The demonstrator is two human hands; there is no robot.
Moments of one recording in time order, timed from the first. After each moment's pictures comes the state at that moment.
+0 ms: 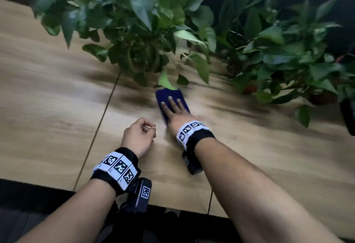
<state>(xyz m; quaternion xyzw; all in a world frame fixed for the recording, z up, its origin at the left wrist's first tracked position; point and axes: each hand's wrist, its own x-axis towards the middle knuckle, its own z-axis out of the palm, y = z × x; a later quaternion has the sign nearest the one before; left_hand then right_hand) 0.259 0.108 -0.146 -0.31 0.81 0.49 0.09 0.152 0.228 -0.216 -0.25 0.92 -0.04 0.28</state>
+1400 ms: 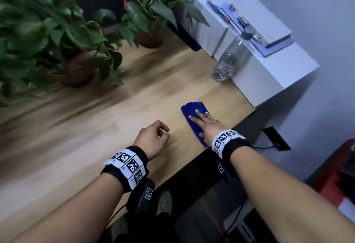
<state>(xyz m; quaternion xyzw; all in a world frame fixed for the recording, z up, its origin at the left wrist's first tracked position) 0.458 -0.158 0.183 -0.21 0.88 0.39 -0.19 0.262 -0.018 0.159 -0.42 0.91 -0.02 0.02</state>
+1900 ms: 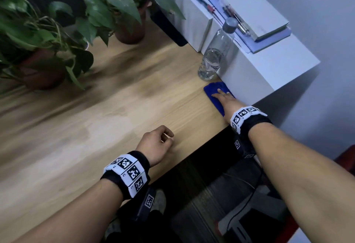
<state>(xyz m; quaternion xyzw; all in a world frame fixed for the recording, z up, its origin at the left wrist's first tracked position) 0.488 -0.214 0.357 -0.14 0.89 0.28 -0.34 0.224 -0.068 0.438 -0.42 0.88 -0.13 -0.20</state>
